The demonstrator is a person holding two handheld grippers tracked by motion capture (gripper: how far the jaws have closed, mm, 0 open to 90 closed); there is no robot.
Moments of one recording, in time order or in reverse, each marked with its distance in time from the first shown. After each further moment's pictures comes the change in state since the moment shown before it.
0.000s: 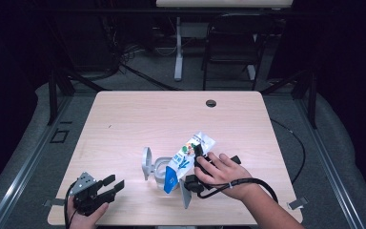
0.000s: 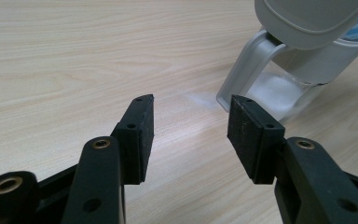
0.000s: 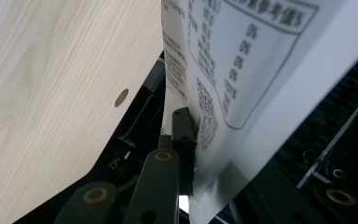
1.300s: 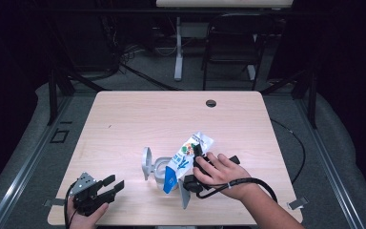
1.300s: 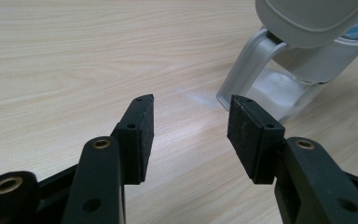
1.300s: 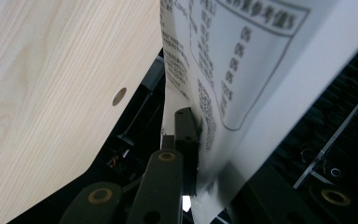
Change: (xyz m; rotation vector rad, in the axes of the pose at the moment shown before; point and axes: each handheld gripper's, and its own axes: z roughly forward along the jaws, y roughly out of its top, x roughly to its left) left arm 0.000 -0.001 0.000 0.001 -0.003 -0.001; right arm -0.002 0.002 0.000 -0.005 -0.002 0.005
